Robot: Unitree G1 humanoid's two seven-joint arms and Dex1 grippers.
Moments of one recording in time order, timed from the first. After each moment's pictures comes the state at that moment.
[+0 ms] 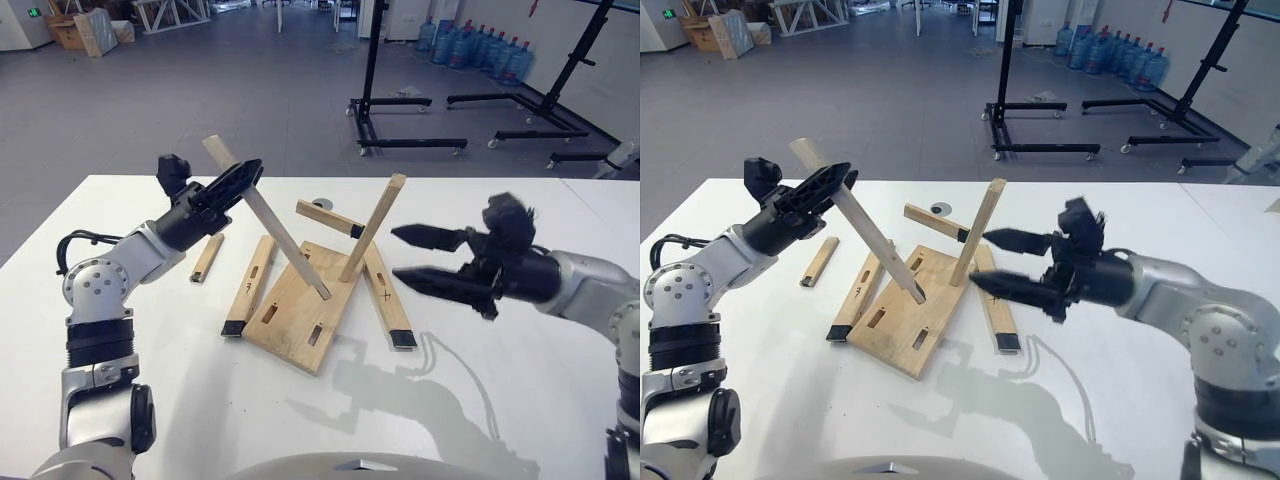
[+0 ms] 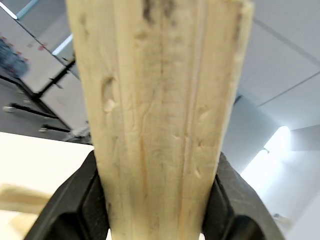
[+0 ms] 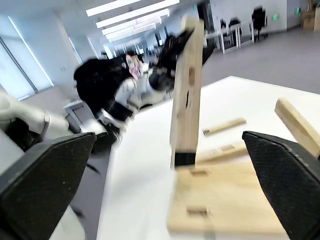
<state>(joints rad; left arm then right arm) -0.47 0.46 0.30 0.01 -1.34 0.92 -0.56 -0.15 -0.85 -0.22 -0.57 1.14 0.94 0.86</state>
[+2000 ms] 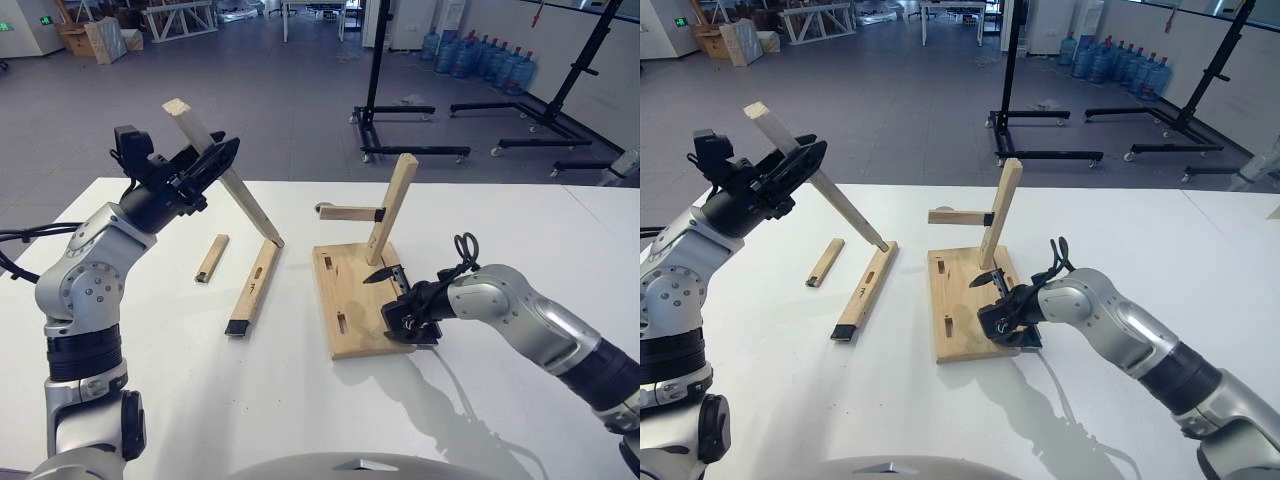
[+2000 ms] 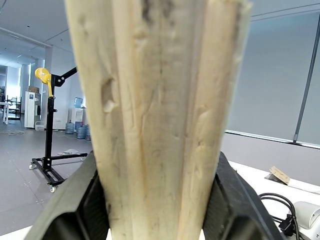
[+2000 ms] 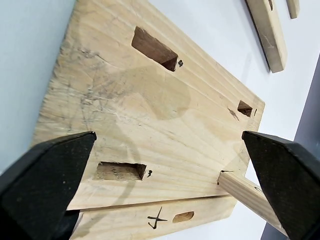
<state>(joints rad) -0.45 0.49 0.31 -0.19 -0.89 0.58 -0.65 -0.37 -0.97 0.57 -0.23 -0.28 -0.05 0.97</state>
